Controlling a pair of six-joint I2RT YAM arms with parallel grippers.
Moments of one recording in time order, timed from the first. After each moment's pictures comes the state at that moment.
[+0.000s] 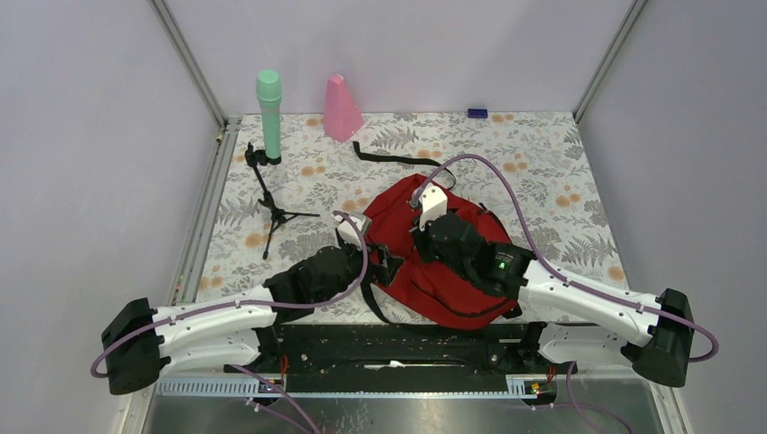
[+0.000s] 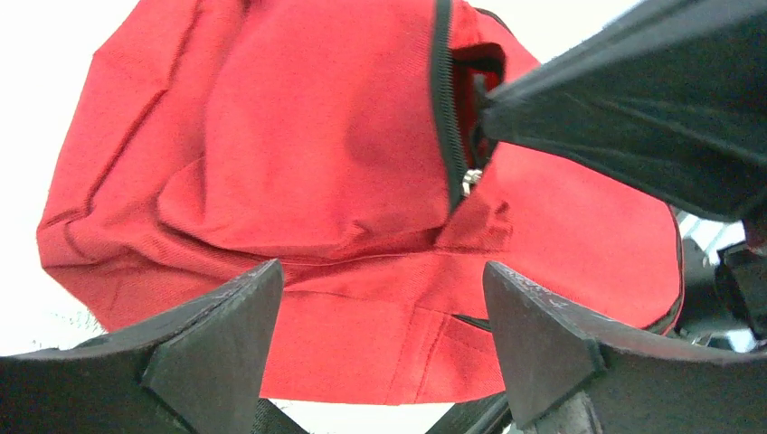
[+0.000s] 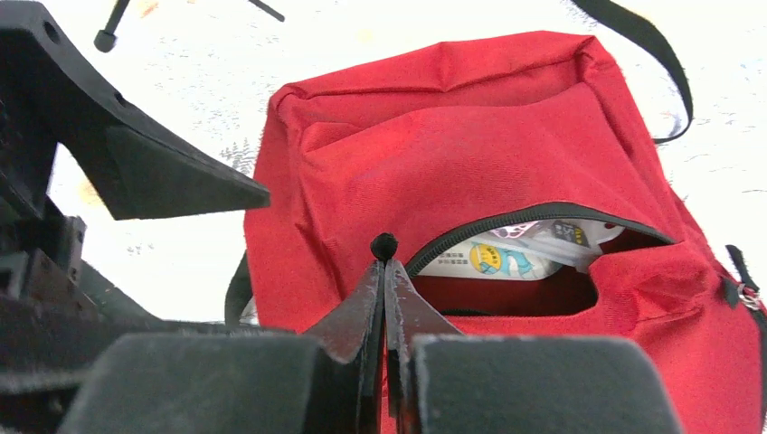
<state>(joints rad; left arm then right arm) -1.05 0.96 0.50 0.18 -0.31 -0.50 1.05 1.12 0.90 -0.29 0.40 0.22</state>
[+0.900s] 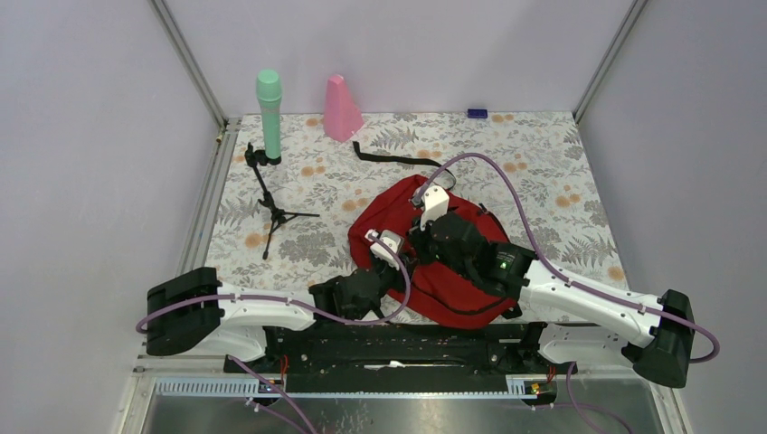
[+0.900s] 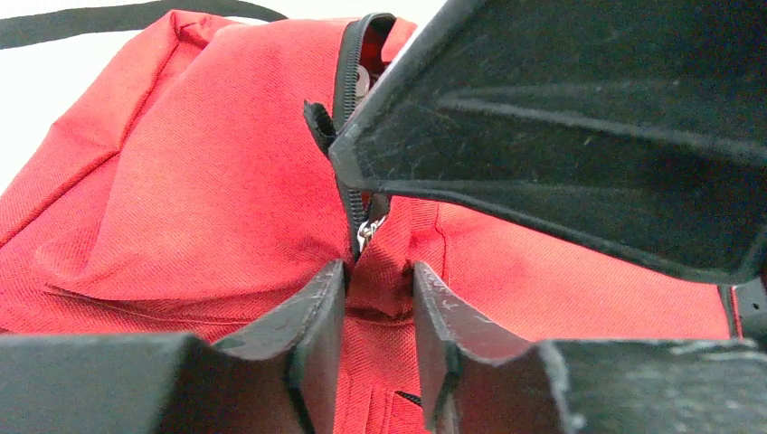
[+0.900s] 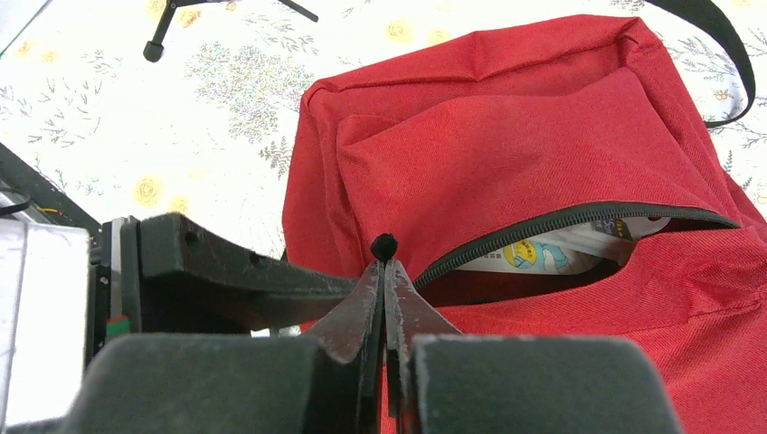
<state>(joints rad) -1.28 1.30 0.50 0.63 -0.59 -0.32 1.05 1.11 0.91 -0.30 0.34 0.31</state>
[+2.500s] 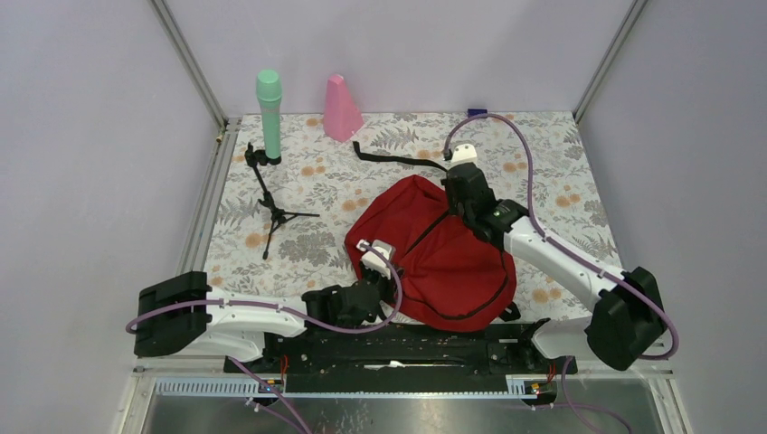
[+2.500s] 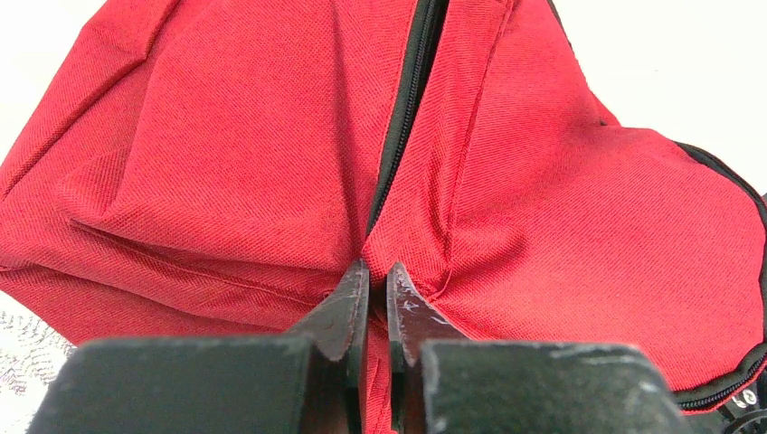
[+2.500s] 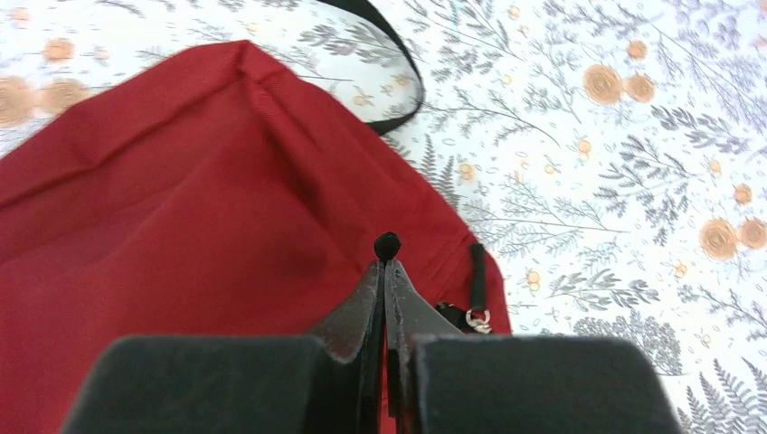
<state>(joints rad) -1.35 1.24 0.45 0.46 -0.70 -0.45 0.66 1.32 1.00 -0.31 0.46 0.14</state>
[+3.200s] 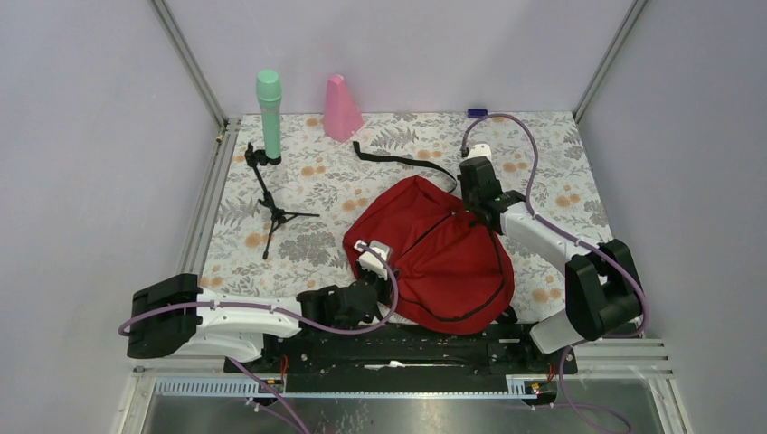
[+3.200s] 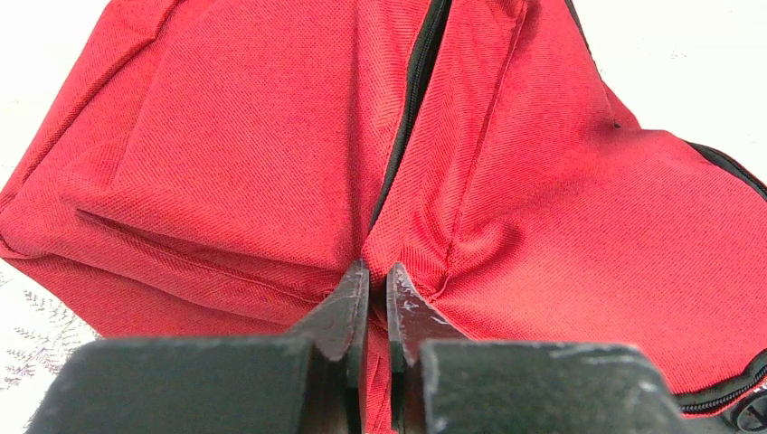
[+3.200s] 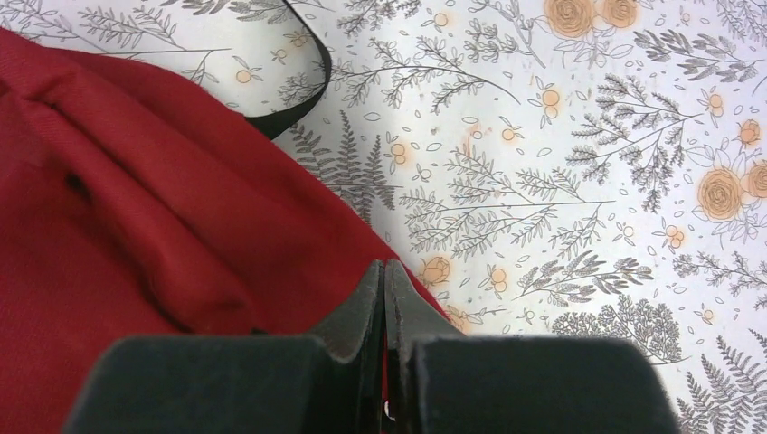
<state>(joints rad) -1.35 1.19 0.45 0.38 -0.71 -0.45 0.46 1.50 0.98 -0.22 0.41 0.14</state>
